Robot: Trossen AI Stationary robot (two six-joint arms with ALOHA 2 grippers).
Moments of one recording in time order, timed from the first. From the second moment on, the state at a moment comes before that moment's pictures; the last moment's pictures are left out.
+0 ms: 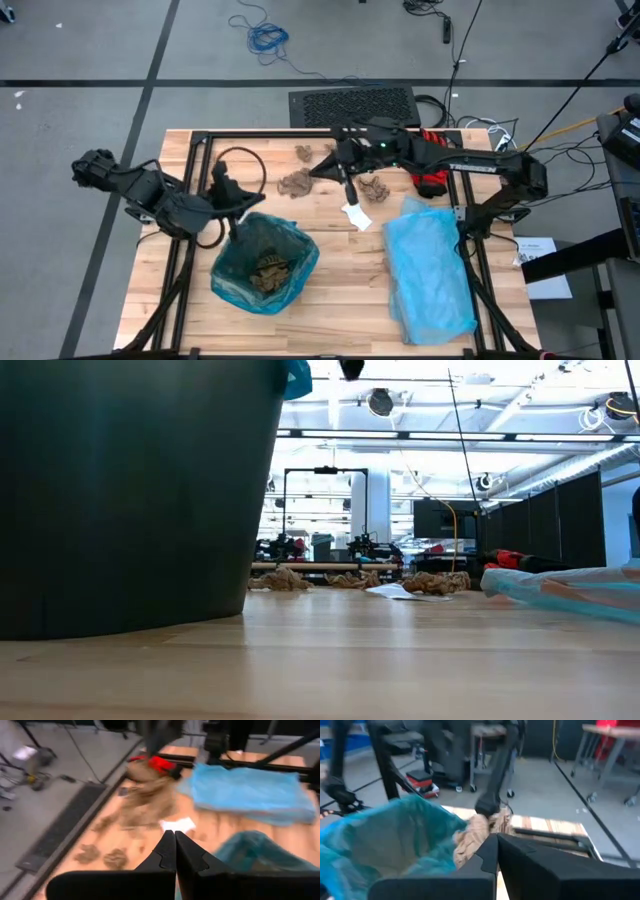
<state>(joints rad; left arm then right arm) -0.45 1.10 1.37 -0.91 -0.73 -0.36 -0.20 1.51 1.37 -0.03 -0.37 -0.12</state>
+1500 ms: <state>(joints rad) 0.35 1.27 1.37 -0.90 -0.22 0.14 -0.32 1.35 1.37 -0.32 -0.44 -0.17</state>
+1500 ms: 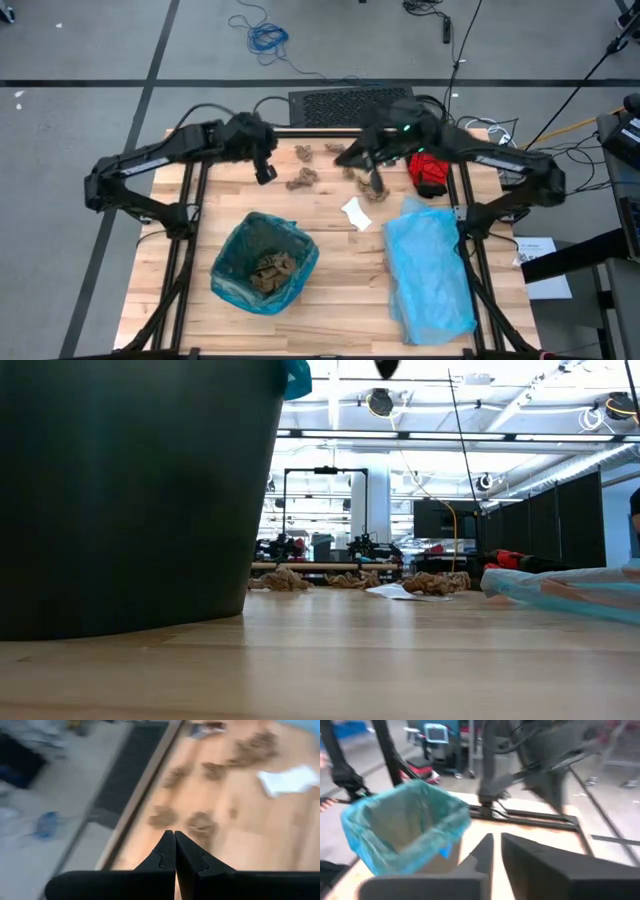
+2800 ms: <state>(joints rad) 0.43 1.93 1.37 -0.71 -0.03 0.30 -0.58 1.23 0.71 0.16 -0.55 -0.04</state>
